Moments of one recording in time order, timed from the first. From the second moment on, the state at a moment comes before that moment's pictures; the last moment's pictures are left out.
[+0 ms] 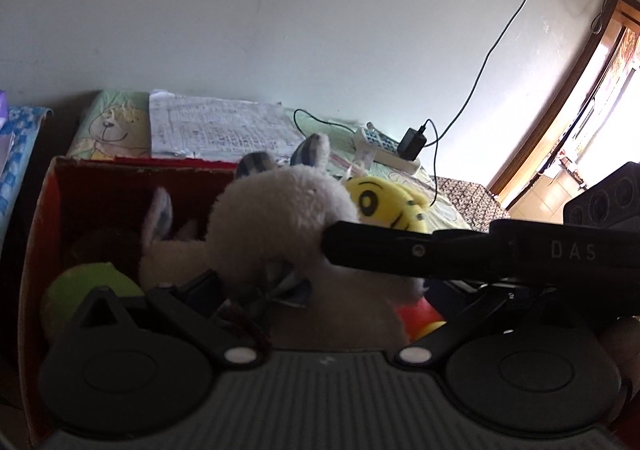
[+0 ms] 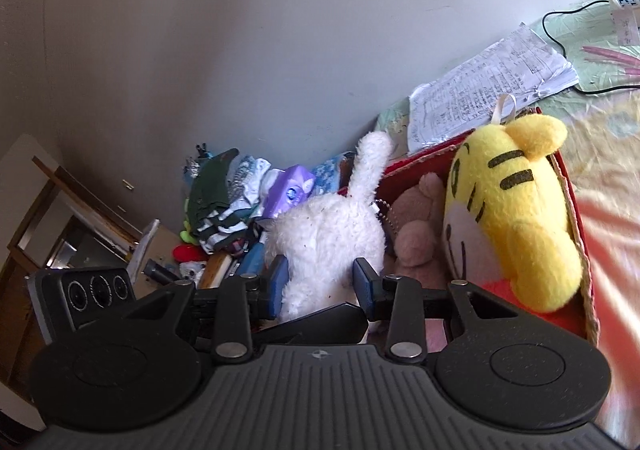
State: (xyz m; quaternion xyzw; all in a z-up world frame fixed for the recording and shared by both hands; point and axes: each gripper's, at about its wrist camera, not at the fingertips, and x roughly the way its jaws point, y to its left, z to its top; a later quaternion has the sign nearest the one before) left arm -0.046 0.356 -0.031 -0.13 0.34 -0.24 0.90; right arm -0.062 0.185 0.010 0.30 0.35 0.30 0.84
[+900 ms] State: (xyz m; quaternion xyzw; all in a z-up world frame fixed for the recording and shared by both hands) left arm -0.050 0.338 -0.052 -0.04 0.37 -0.23 0.90; right arm -0.062 0.189 -0.019 0.27 0.39 0.28 0.84
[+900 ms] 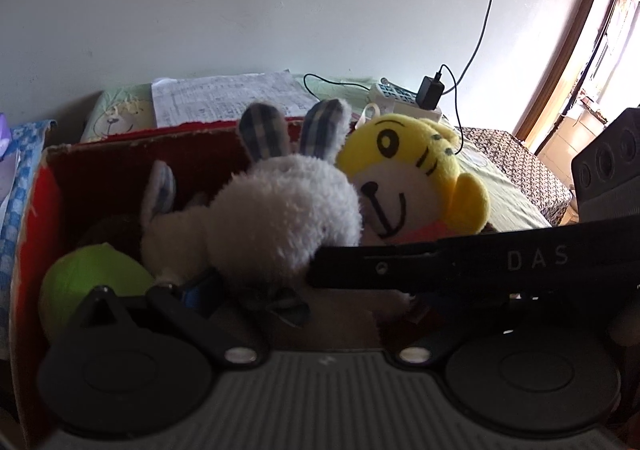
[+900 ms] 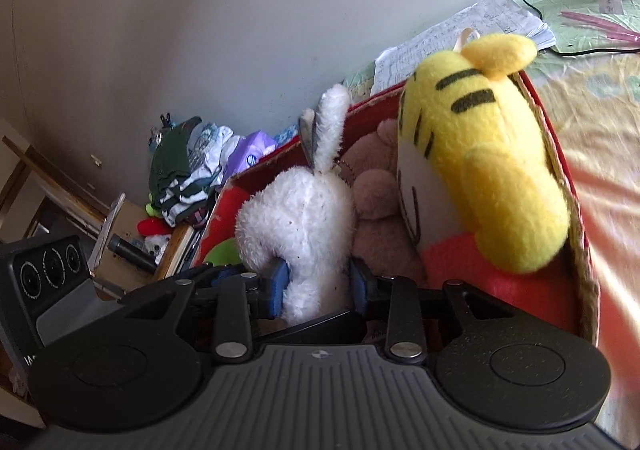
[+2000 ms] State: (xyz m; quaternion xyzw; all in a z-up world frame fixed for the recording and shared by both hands) left arm -0.054 0.317 -0.044 -0.03 0.43 -0.10 0.90; right arm -0.091 0.180 -0.001 0.27 0.35 0.20 0.87
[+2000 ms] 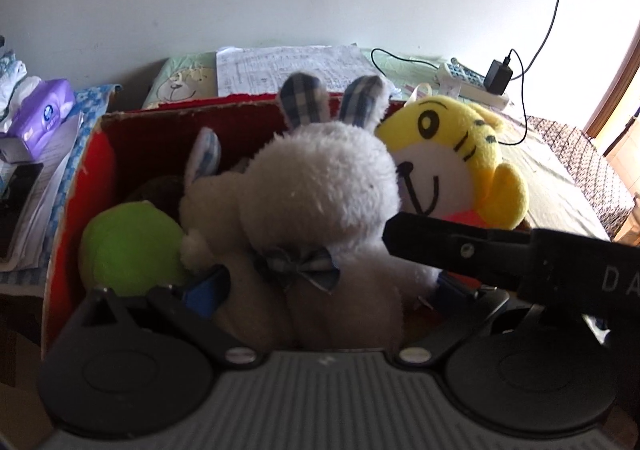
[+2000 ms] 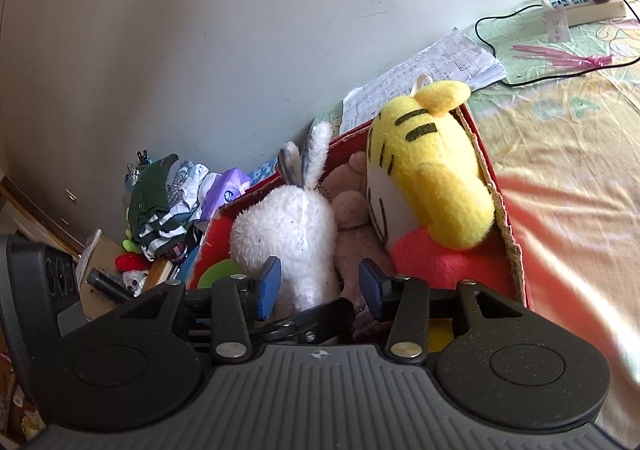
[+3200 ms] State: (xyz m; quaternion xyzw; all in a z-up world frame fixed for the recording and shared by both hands) left arm -0.069 0.273 -0.040 -0.01 0.43 -0.01 0.90; right arm -0.100 0.171 0.014 0.22 0.34 0.29 0.87
